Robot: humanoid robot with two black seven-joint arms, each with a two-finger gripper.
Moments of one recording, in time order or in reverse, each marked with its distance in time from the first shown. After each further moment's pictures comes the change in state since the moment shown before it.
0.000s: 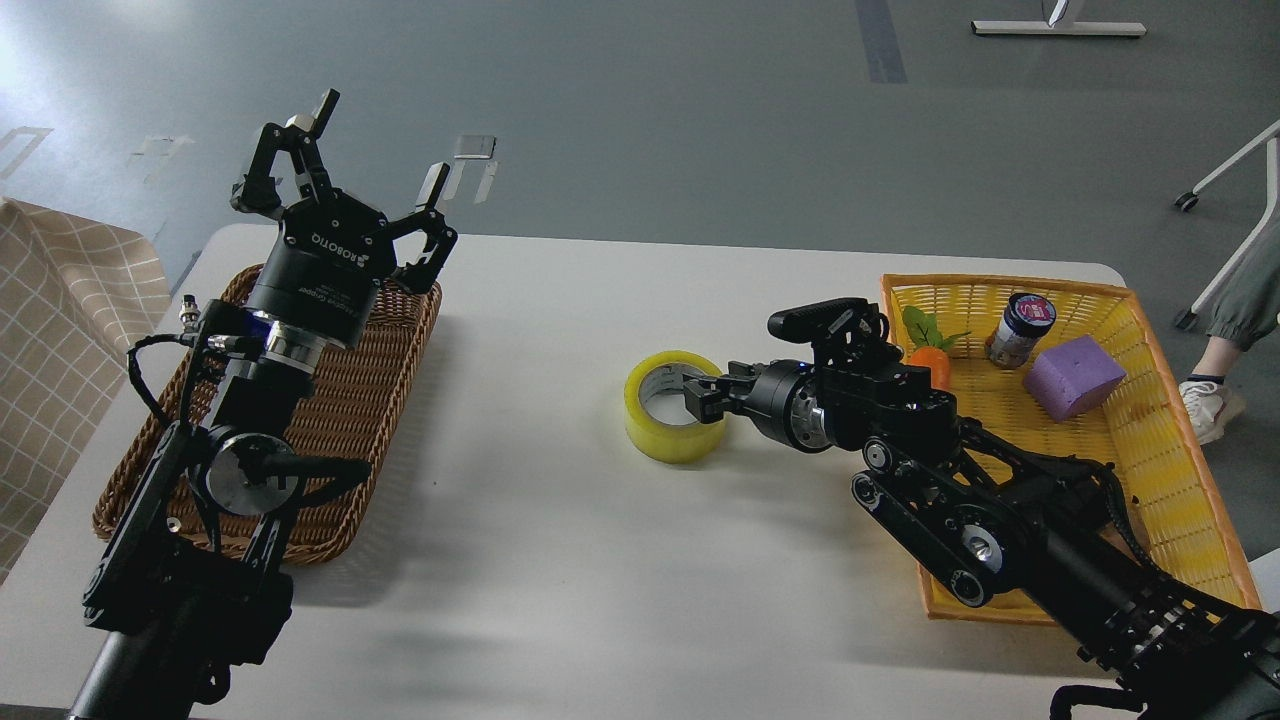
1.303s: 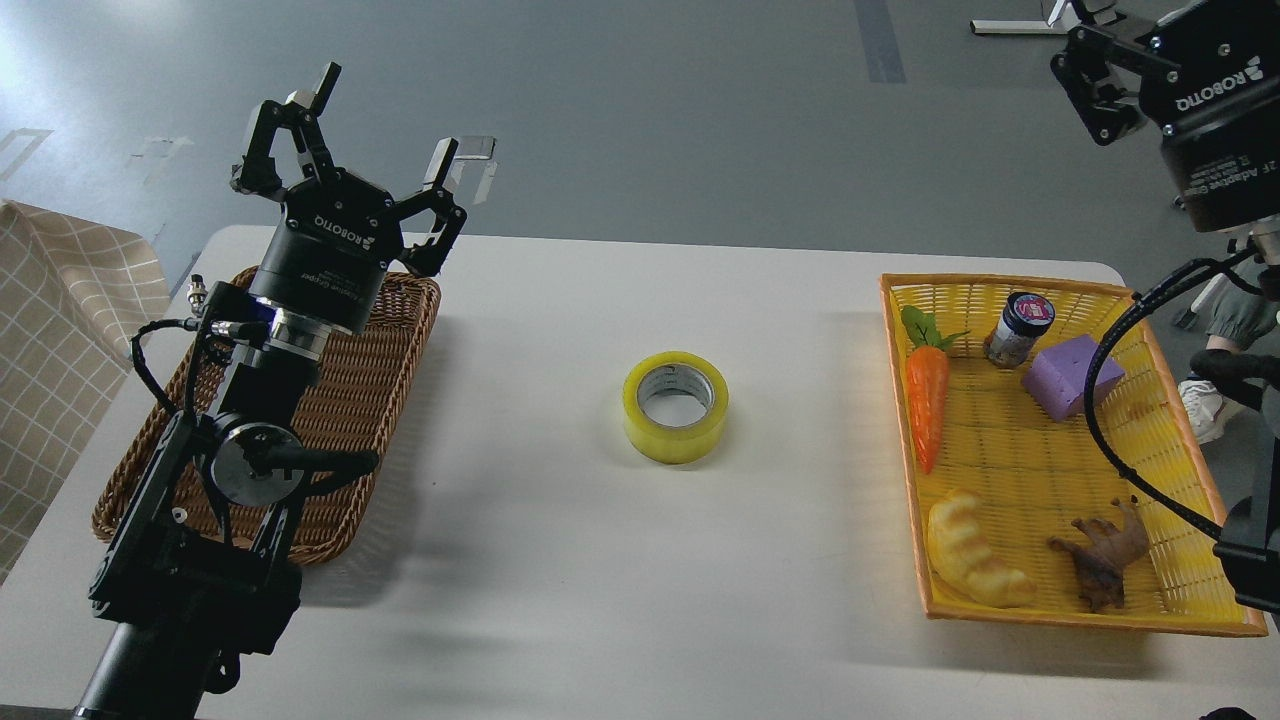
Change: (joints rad) left arm -0.020 -0.016 0.000 -0.025 0.000 -0.026 -0.009; right arm -0.276 -0.140 0.895 0.668 1.247 0.047 0.042
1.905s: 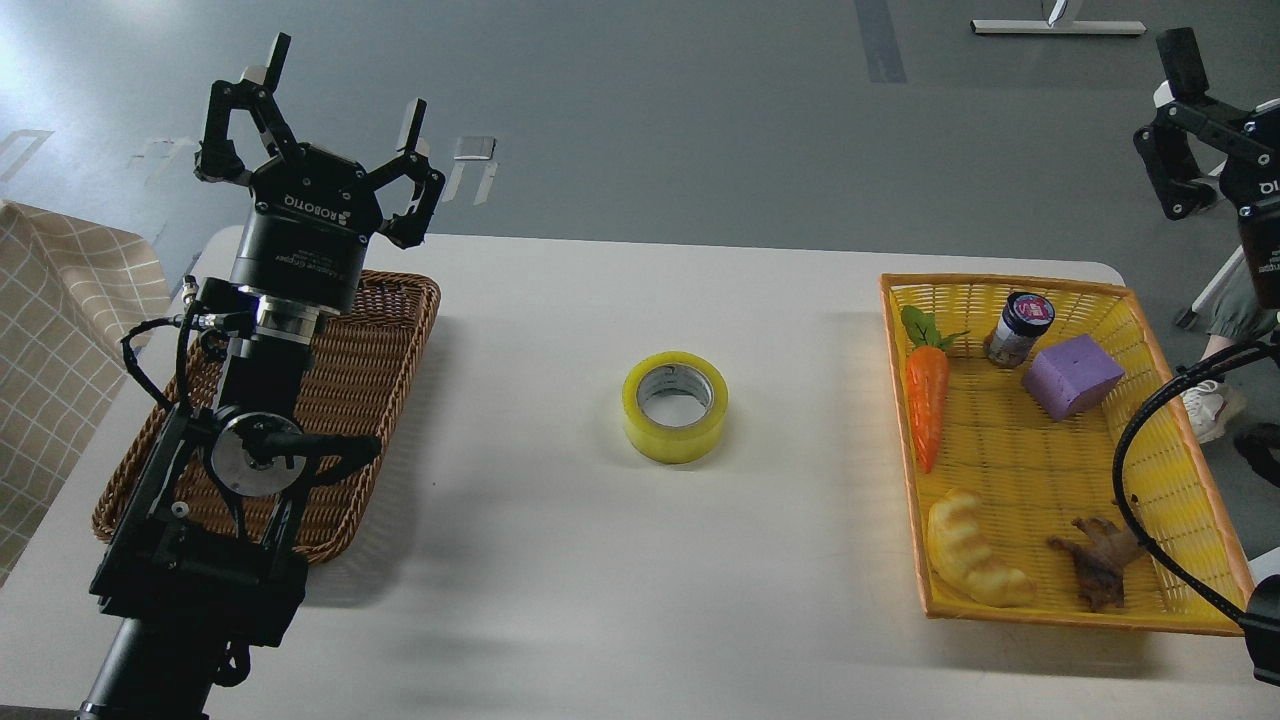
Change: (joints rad) left arm -0.023 -0.004 -0.005 -0.036 -0.078 0.091 -0.067; right arm -0.155 0.031 0.118 0.021 0.073 0.018 -0.002
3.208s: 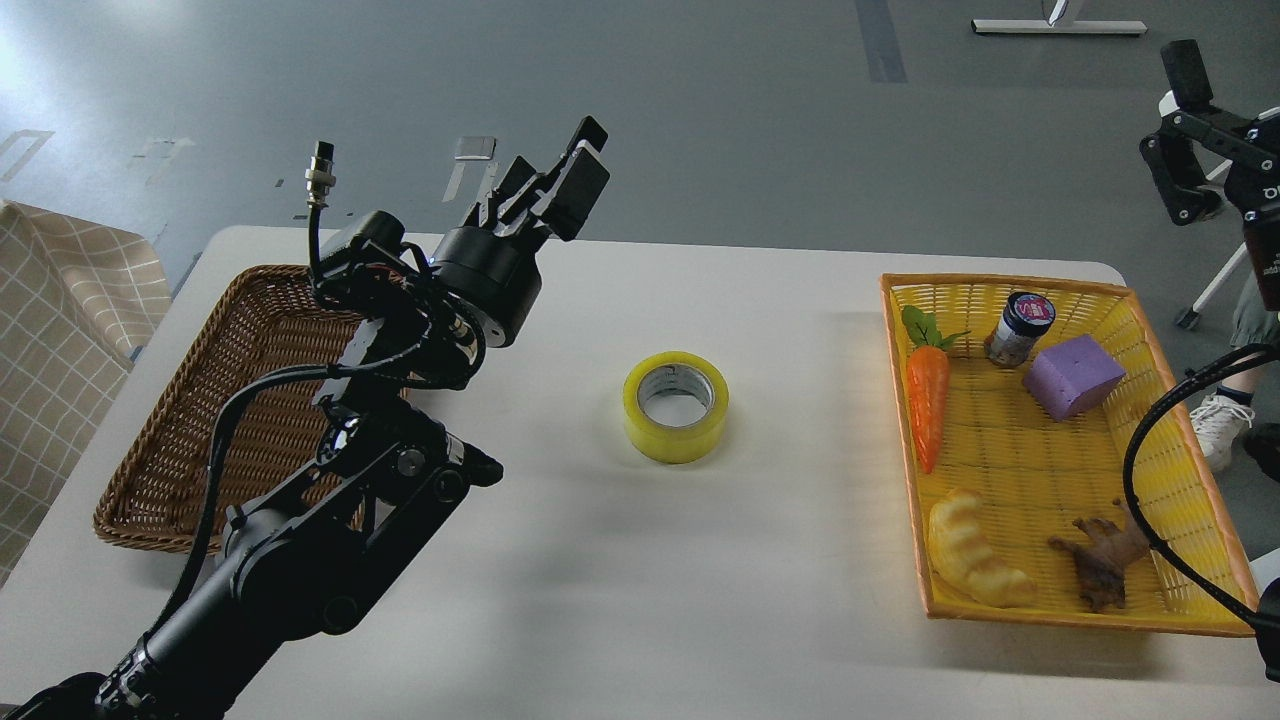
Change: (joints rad) left arm -0.117 0.036 0.470 -0.098 1.568 0.472 0.442; right arm 0.007 -0.026 0.005 -0.024 -0.002 -0.006 -0.002
